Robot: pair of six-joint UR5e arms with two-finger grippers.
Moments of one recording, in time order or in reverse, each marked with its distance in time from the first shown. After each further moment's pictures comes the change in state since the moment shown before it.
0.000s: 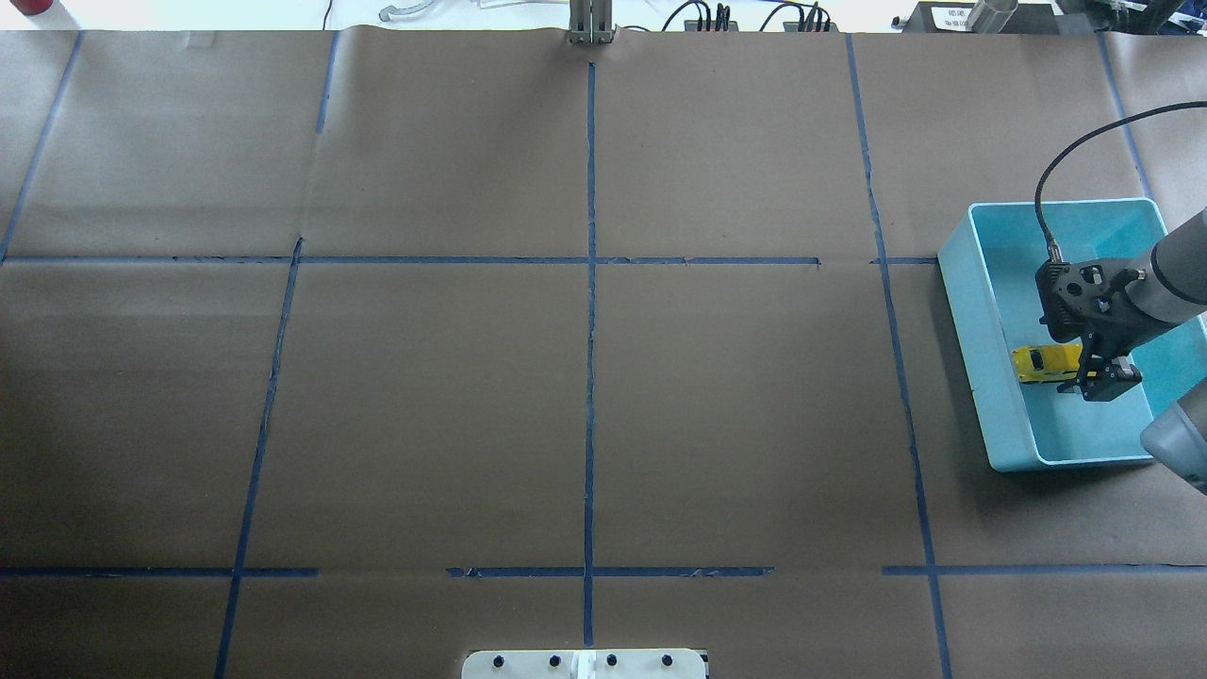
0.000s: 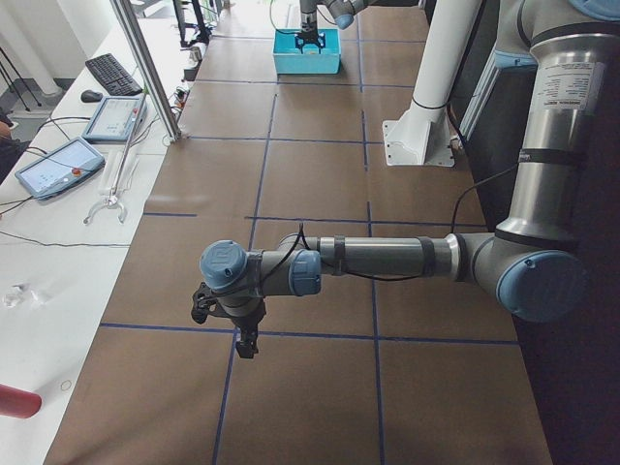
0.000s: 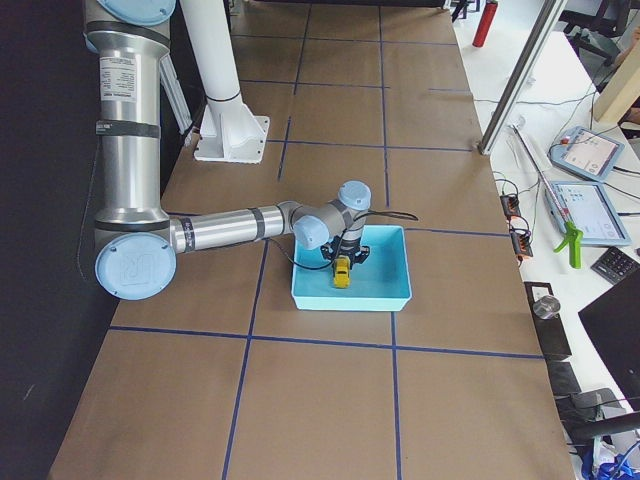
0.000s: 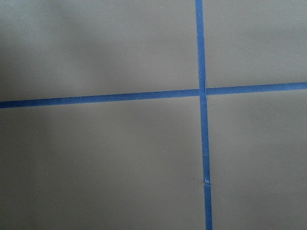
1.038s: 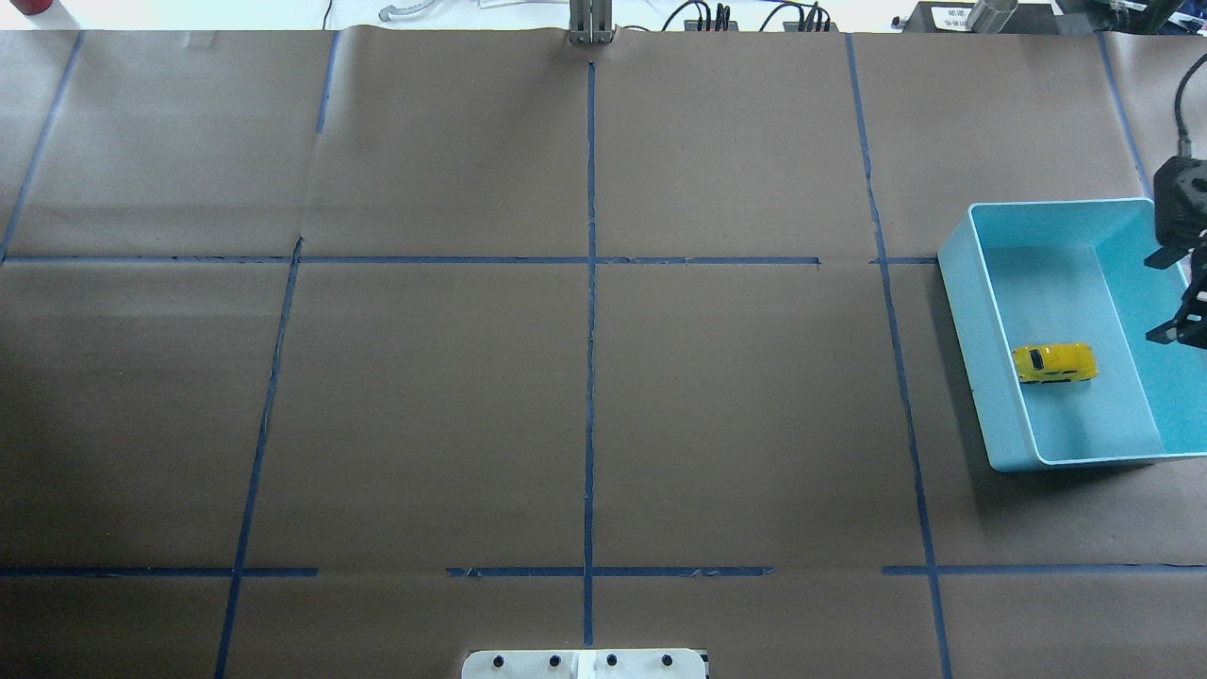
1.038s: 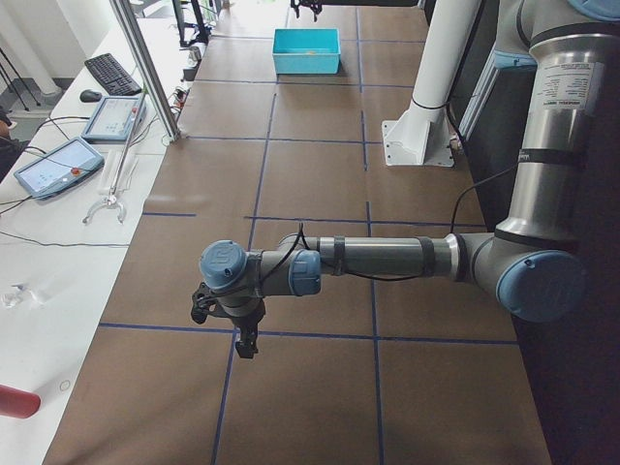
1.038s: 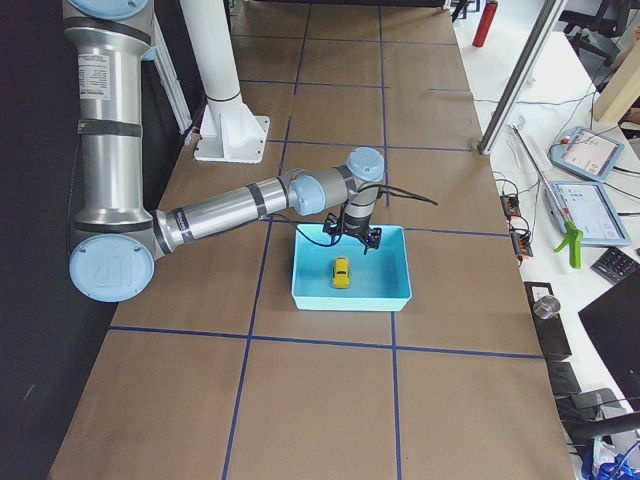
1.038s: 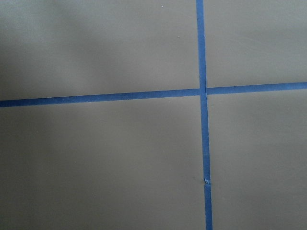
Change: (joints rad) left arm 0.000 0.002 -0.001 0.000 -0.001 -0.004; right arm 0.334 -0.023 0.231 -0.428 0.098 0.170
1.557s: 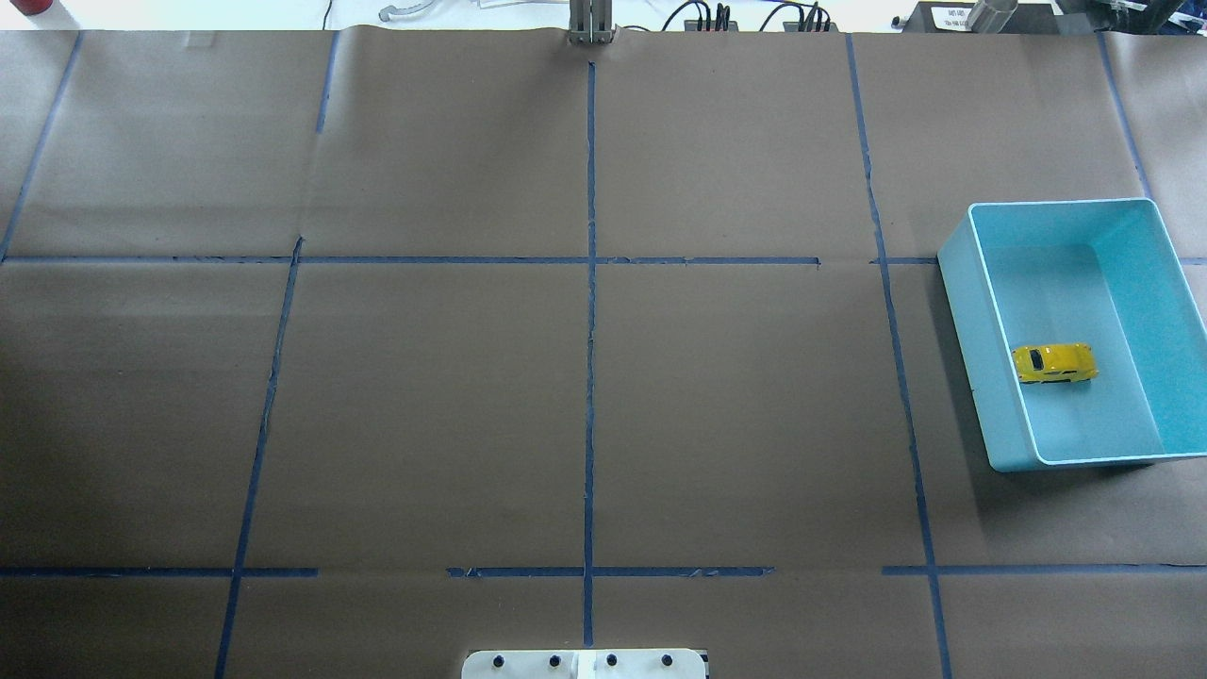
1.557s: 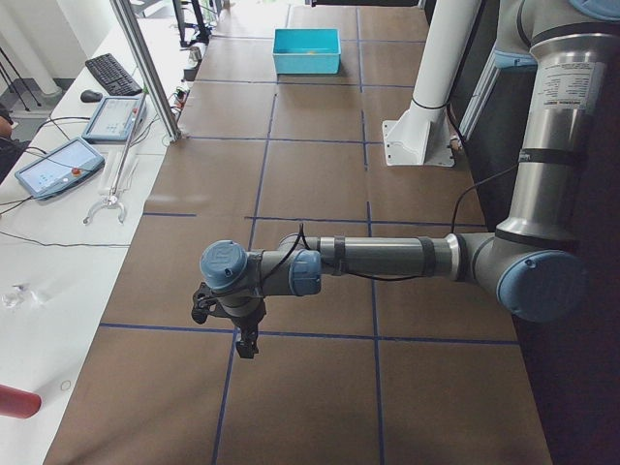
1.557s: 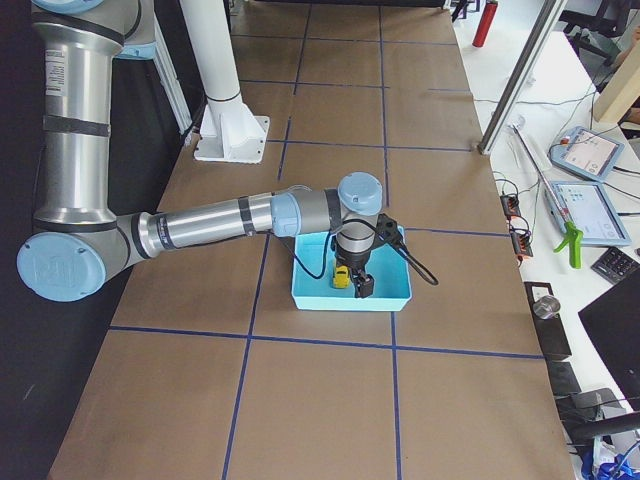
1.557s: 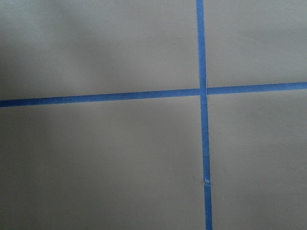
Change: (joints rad) left arm 0.000 0.000 0.000 0.000 0.000 0.002; right arm 0.166 -0.044 -0.064 -0.009 0.008 0.409
